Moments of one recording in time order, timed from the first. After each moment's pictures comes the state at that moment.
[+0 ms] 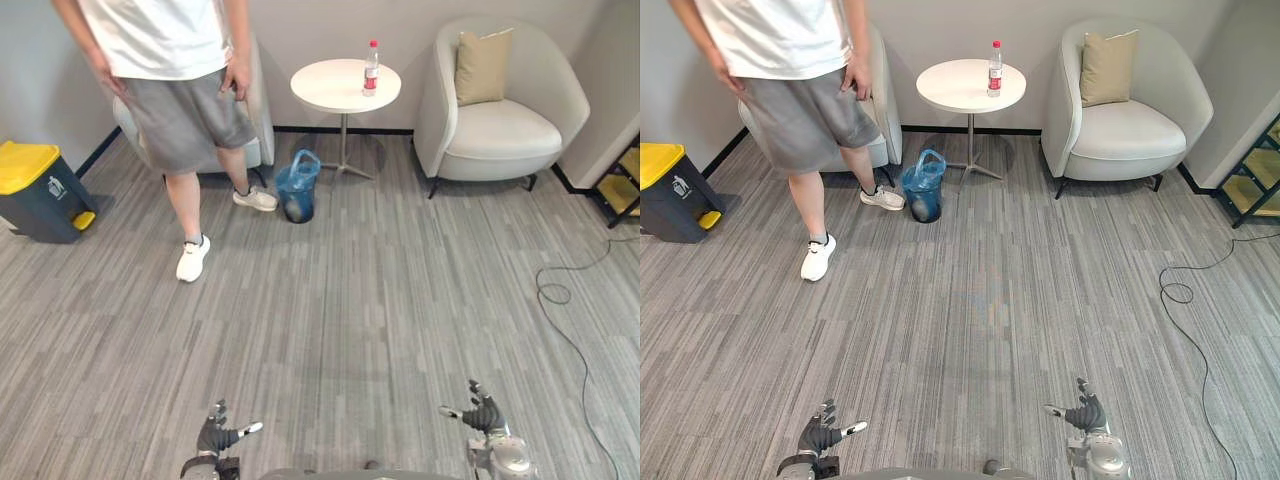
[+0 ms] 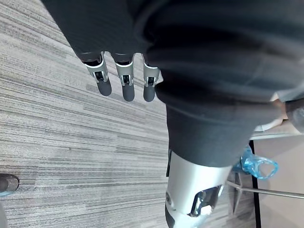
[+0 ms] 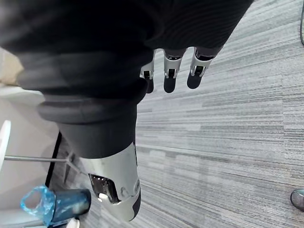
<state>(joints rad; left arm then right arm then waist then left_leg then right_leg) 0.28 0.15 0.09 0.71 -0.06 -0.14 0.06 0.18 -0.27 -0.08 0.76 -0.02 -0.17 -0.03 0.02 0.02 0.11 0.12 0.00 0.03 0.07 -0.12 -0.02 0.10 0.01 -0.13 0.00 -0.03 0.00</state>
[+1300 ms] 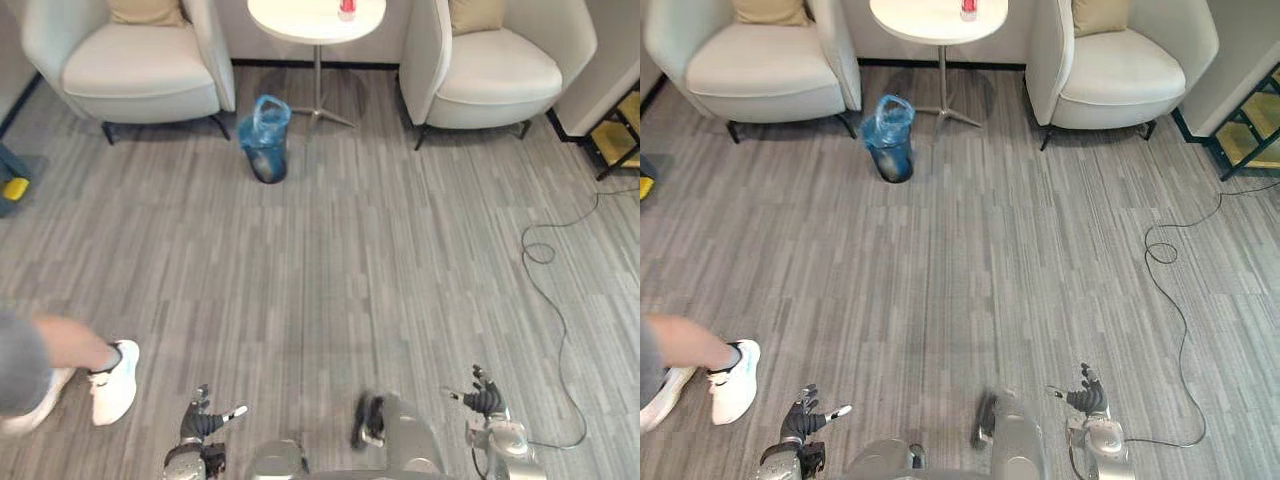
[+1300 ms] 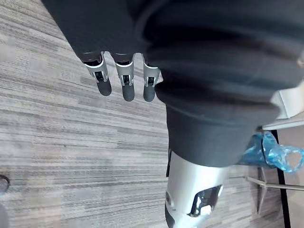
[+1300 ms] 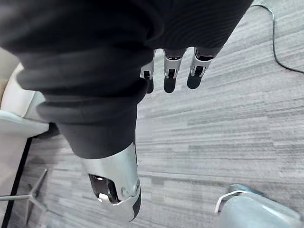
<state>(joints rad) 0.17 0.17 0.11 0.67 -0.10 -0.14 0.11 0.07 -0.23 -0.15 0.71 0.05 -0.15 -0.12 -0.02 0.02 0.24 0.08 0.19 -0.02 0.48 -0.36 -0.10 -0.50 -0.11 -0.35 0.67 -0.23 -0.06</state>
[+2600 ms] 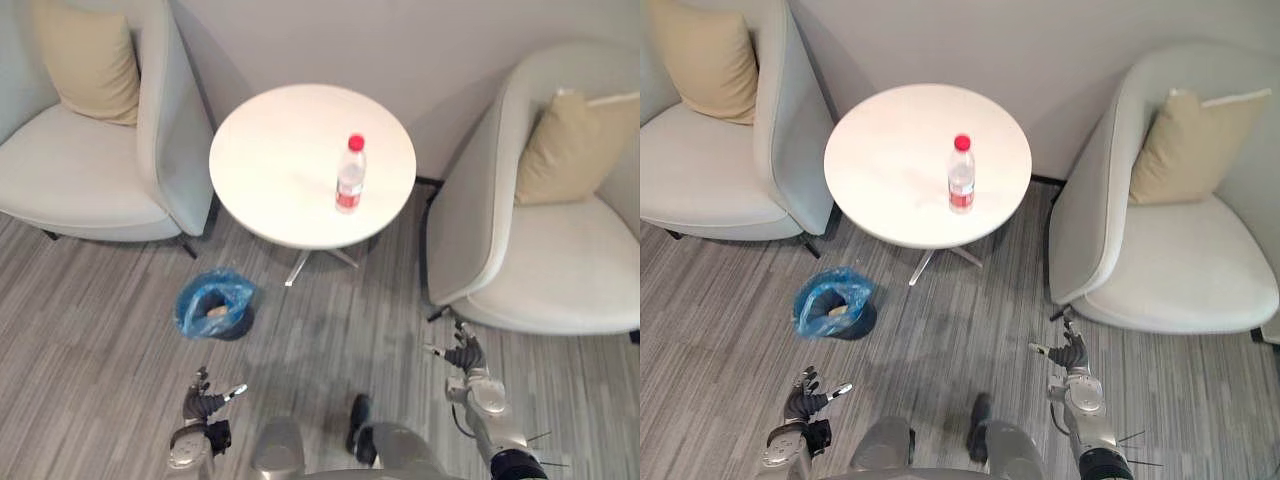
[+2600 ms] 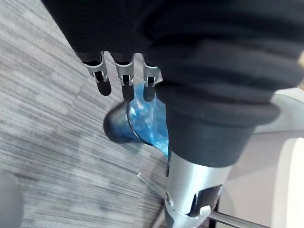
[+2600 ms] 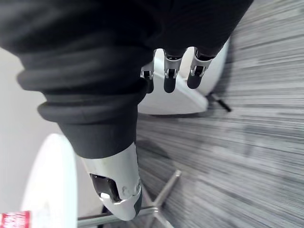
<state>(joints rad) 0.17 0.12 0.10 0.63 -0.13 -0.14 0.13 -0.05 -0.19 -0.09 0.60 0.07 -0.18 -0.18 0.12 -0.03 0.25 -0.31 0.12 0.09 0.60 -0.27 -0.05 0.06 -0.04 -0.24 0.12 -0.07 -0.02</state>
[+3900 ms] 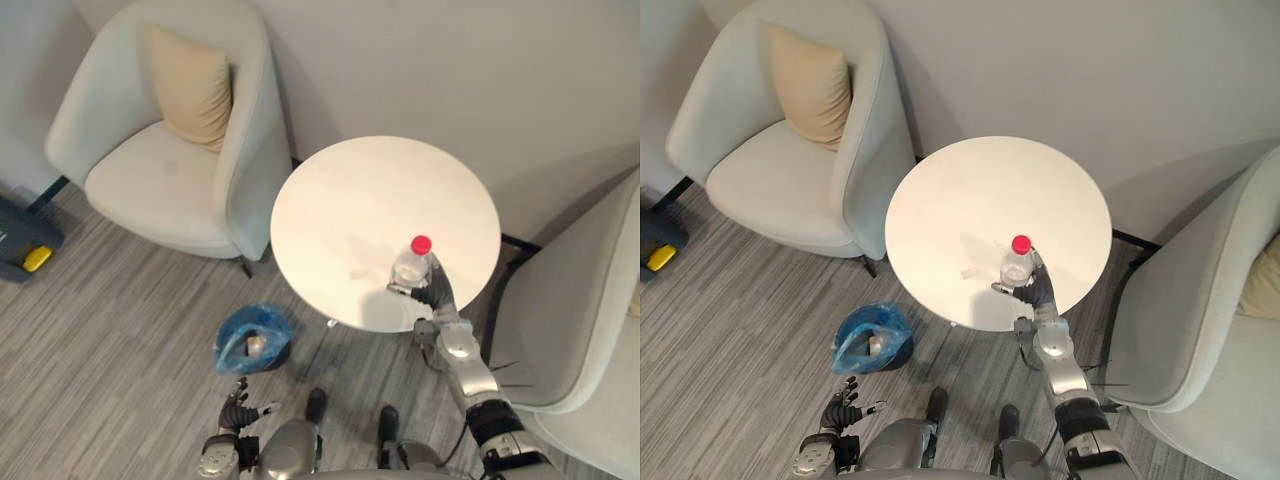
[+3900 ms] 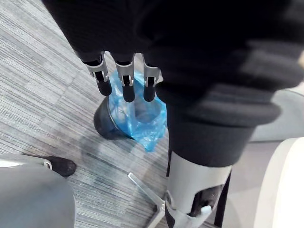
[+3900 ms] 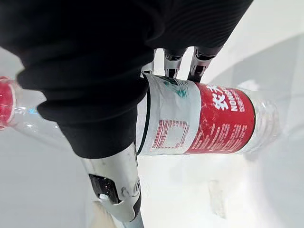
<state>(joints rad) 0.19 0.12 -0.06 0.71 -0.12 -0.17 0.11 -0.30 -0.17 0.09 0.51 0.06 -0.20 -0.22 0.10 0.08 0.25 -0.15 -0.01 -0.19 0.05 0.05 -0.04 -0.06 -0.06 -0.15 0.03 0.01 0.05</state>
